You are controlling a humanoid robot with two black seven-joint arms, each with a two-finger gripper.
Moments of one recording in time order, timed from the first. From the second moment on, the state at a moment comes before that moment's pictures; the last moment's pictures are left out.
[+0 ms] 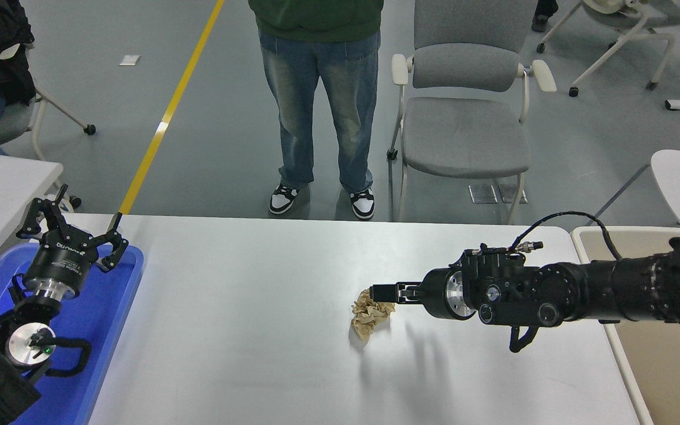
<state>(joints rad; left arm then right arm) -0.55 0.46 -0.59 -0.39 -0.23 -0.70 -0.59 1.28 -0.07 -0.72 0.97 -0.57 -0.13 0.15</state>
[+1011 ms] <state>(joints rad) -0.55 0.46 -0.59 -0.39 -0.23 -0.70 -0.59 1.17 0.00 -0.71 0.76 -0.56 -0.09 0.13</state>
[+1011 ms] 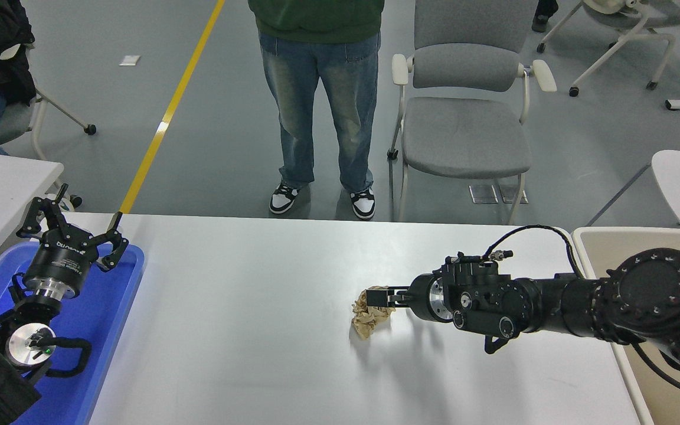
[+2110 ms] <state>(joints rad) -0.55 0.46 -0.59 -0.39 -0.23 -0.70 -0.59 1.11 0.00 -0.60 0.76 -0.54 -0.02 0.09</state>
